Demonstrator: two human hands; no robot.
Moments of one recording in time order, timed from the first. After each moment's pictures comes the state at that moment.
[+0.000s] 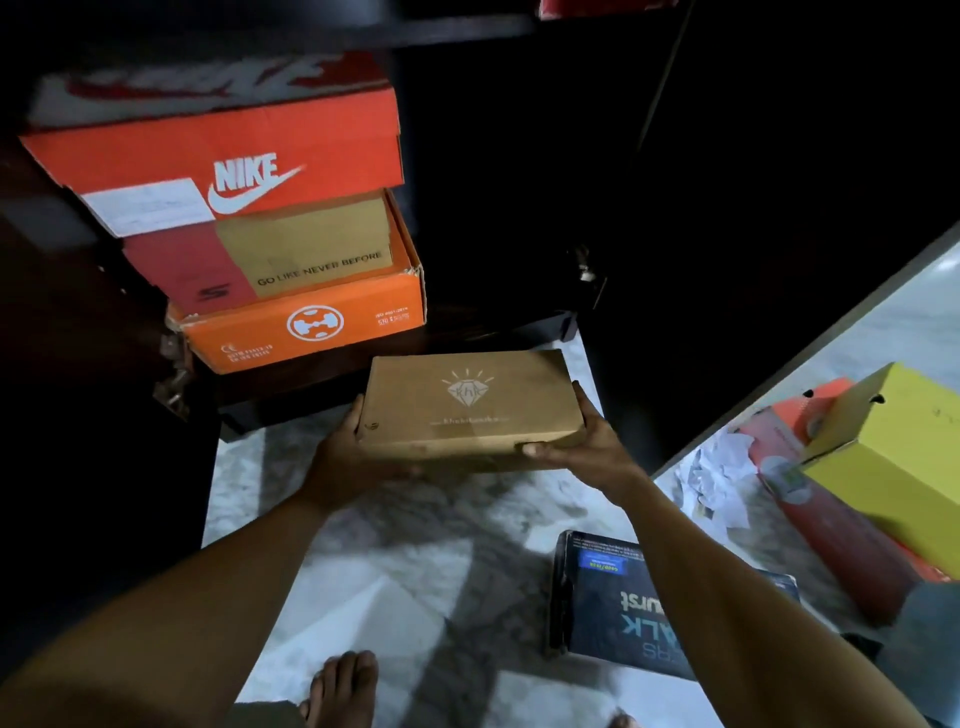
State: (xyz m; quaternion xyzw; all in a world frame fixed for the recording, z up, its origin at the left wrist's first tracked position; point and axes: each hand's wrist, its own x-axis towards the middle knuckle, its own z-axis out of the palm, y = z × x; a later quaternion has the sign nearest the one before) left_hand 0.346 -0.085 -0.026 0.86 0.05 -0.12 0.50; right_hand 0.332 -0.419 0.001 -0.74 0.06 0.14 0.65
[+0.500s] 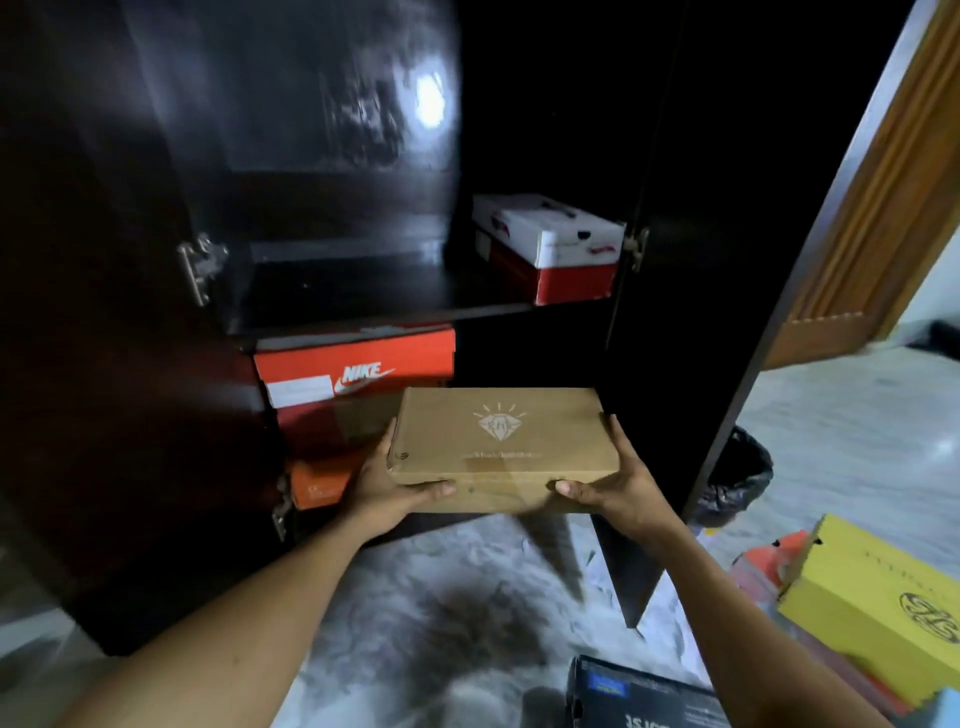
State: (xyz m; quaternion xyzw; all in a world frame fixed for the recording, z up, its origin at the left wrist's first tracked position) left_hand 0.317 -0.081 0.180 0.81 -0.05 0.06 0.58; right_hand 0.284 -0.399 0.210 -0.76 -0.07 -0.04 0.64
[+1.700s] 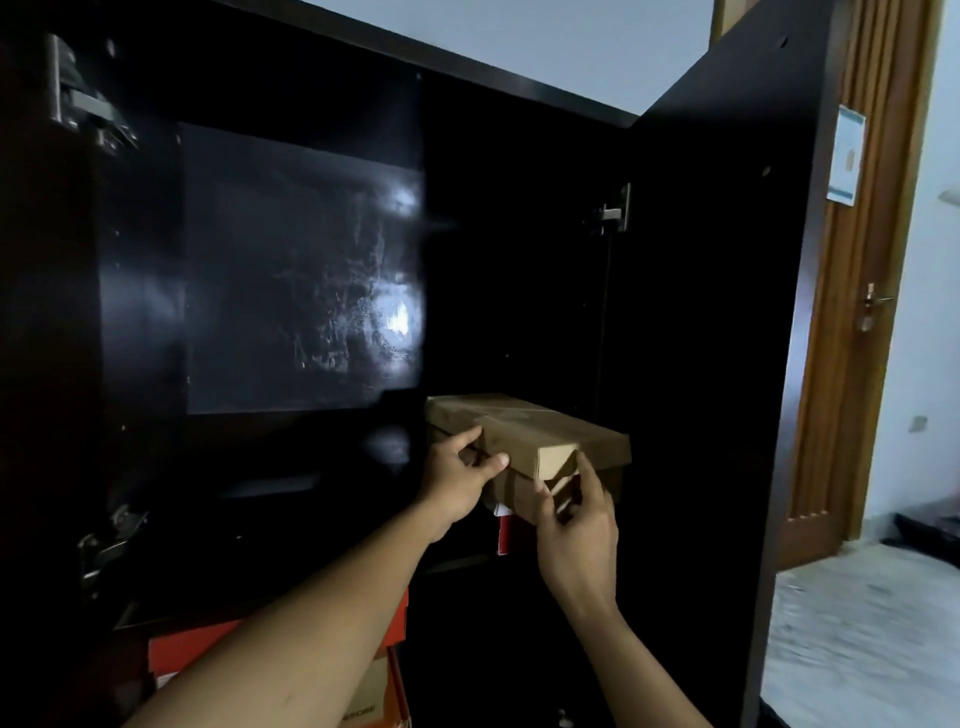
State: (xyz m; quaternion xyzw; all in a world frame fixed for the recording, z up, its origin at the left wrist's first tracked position) left_hand 0.484 -0.219 0.446 0.74 -0.13 0.17 0.64; right_hand 0.391 -0.343 0.416 -0.77 0.05 -0.39 0.50
